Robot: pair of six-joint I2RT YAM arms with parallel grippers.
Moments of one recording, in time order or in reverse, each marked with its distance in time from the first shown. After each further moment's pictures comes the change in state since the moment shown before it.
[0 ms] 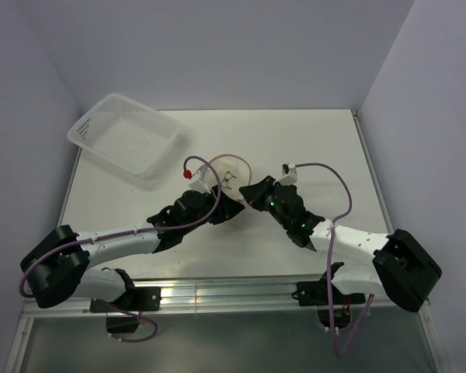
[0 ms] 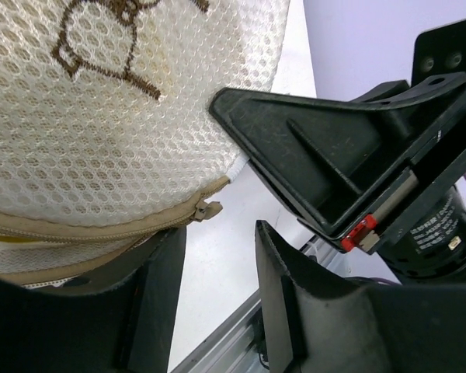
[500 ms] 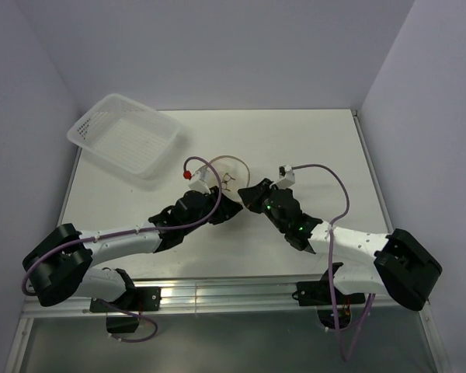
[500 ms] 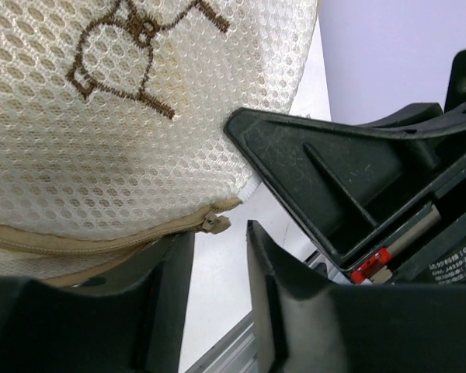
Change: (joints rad) left arm 0.000 0.015 0.000 0.000 -0.031 0.002; right arm 0.056 -0.002 -0.001 -0.001 0.078 -0.051
